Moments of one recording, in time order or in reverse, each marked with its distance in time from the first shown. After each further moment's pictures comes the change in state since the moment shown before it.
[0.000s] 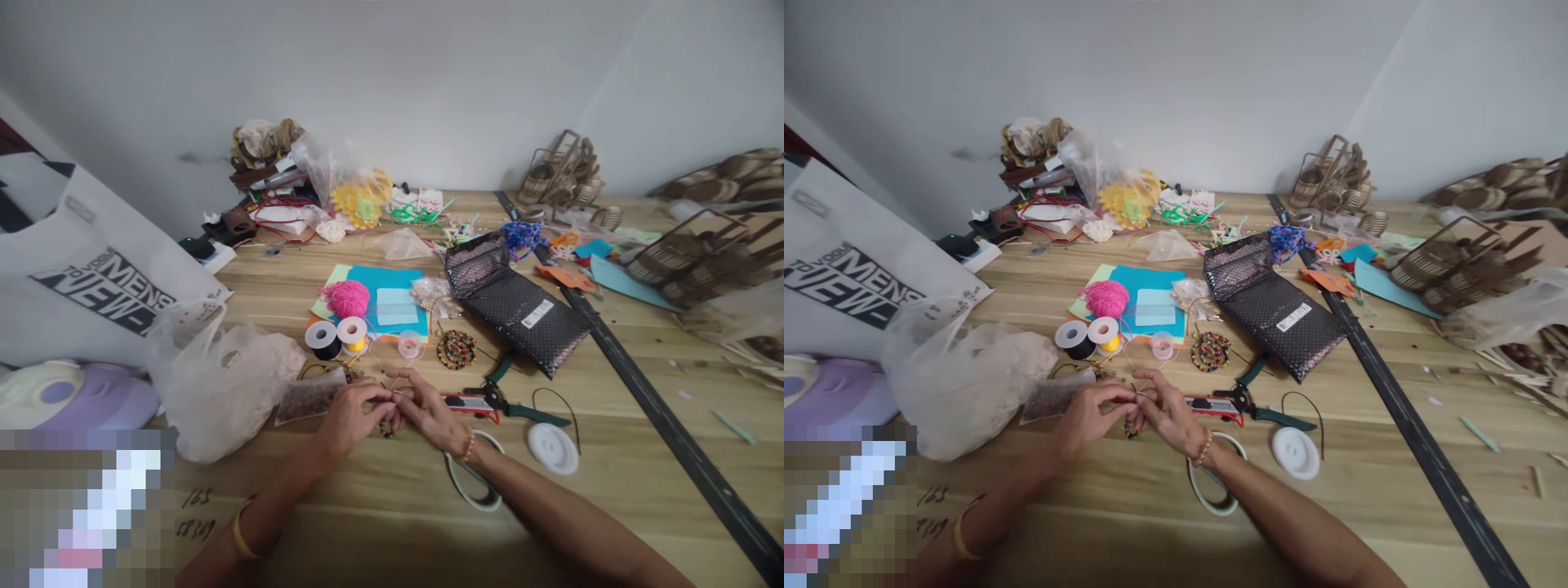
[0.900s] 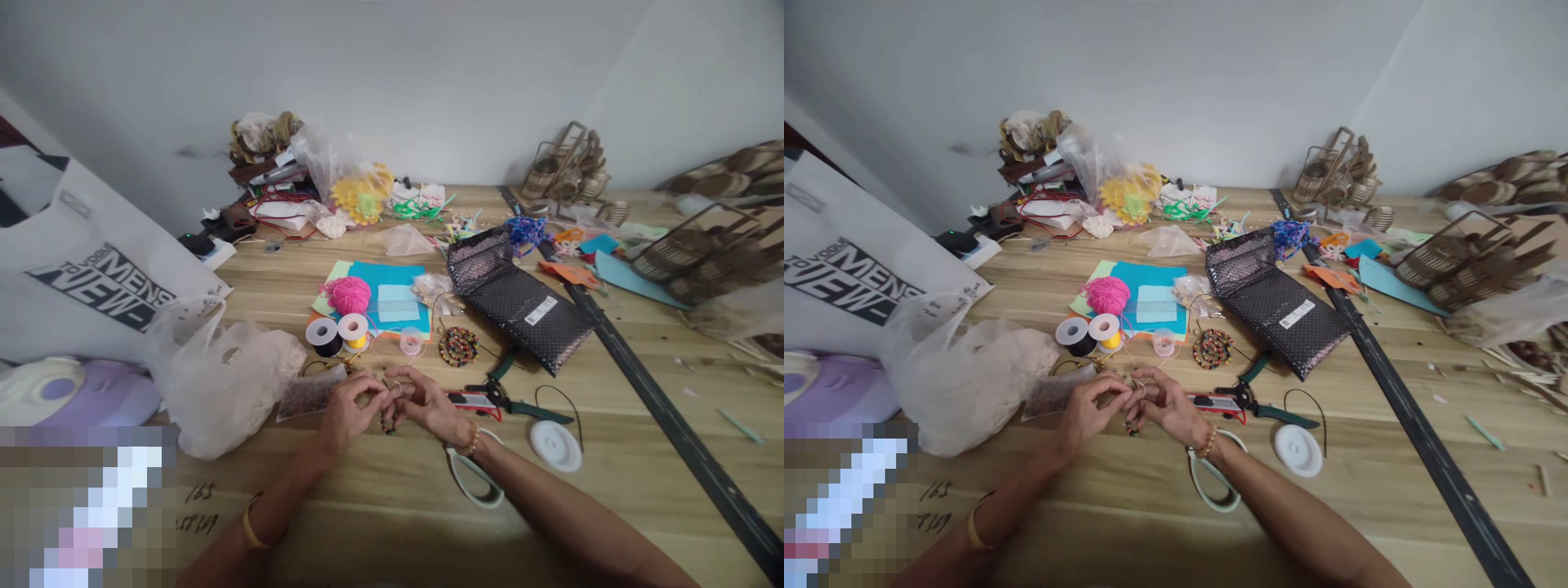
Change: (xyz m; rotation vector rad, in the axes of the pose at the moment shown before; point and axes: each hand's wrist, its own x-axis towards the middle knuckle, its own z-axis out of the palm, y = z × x) left_hand -0.004 -0.008 0.004 -0.034 0.199 0.040; right_hand 0.005 0.003 -0.005 0.263 -0.093 0.037
